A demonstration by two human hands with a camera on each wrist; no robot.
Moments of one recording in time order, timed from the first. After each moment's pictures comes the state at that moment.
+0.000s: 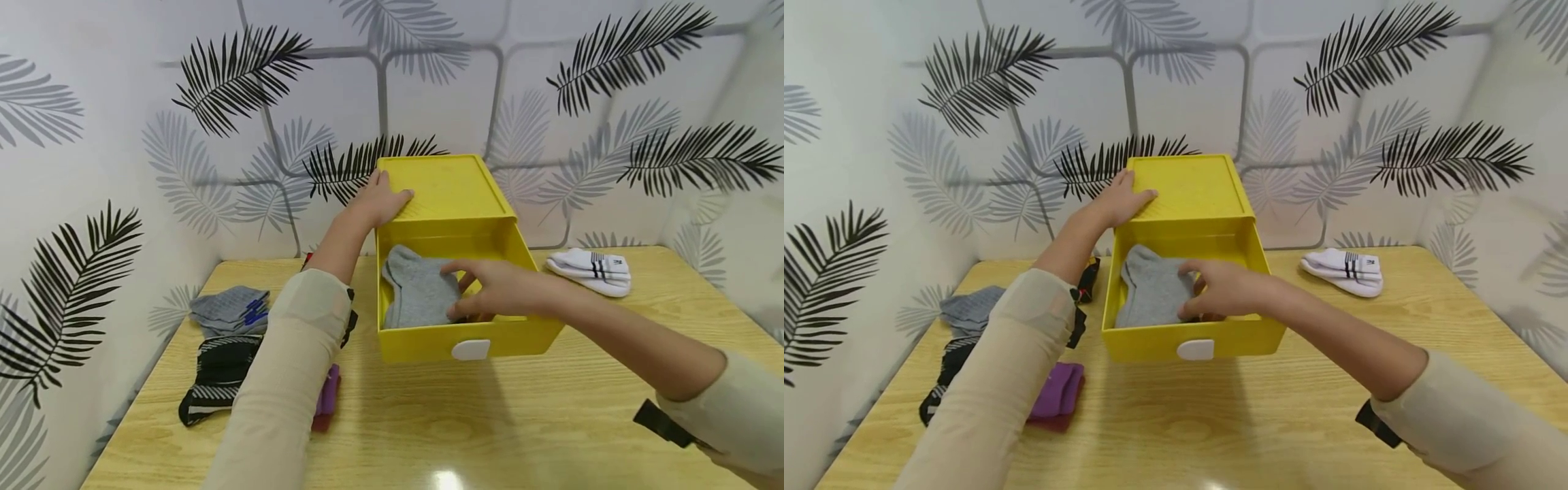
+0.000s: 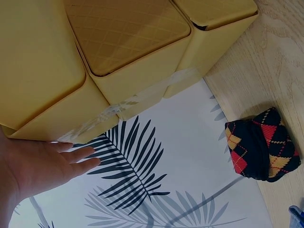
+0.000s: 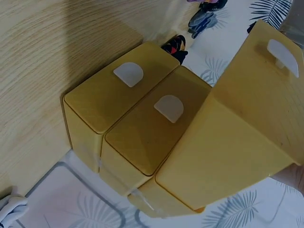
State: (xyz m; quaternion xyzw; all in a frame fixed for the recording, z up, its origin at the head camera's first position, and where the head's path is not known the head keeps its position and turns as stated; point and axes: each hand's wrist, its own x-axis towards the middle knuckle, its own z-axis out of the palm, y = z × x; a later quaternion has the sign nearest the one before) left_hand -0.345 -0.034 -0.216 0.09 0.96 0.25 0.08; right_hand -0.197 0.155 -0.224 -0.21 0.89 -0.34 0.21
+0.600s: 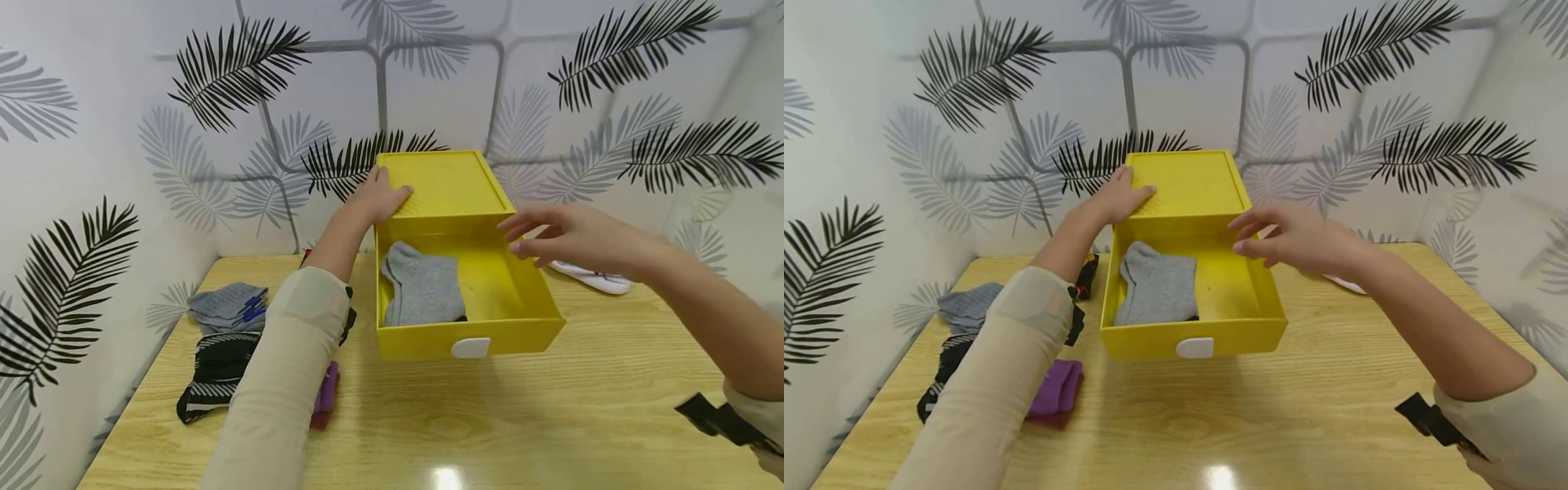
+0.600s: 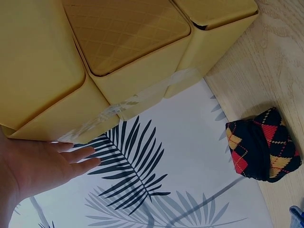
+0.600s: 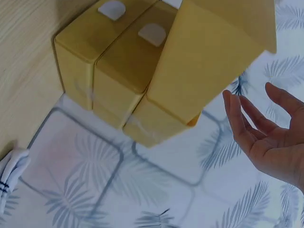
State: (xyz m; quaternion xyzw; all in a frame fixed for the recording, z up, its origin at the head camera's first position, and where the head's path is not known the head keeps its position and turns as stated) left_hand -0.343 -0.035 -0.214 0.10 0.96 0.25 0.09; right_hand -0.196 0.221 -0.185 -0.22 0.92 -0.33 0.09
